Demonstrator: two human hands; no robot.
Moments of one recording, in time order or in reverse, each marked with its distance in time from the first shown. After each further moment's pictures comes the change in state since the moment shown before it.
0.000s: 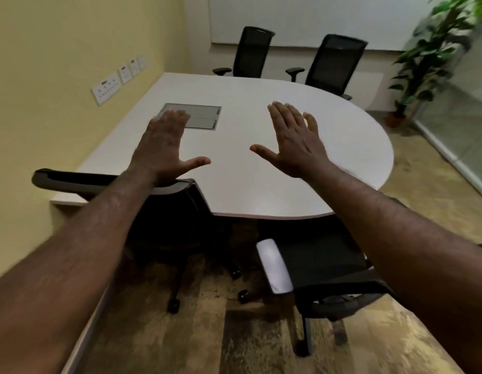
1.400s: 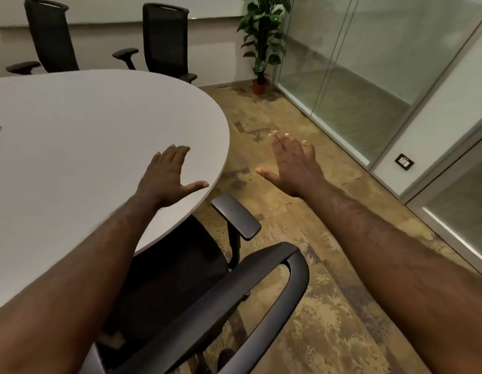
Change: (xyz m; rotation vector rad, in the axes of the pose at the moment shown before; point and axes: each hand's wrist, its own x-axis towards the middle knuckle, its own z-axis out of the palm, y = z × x) left_hand 0.253 0.545 0.234 -0.311 -0.244 0.333; right_hand -0.221 0.563 0.013 -0.194 -0.219 0.476
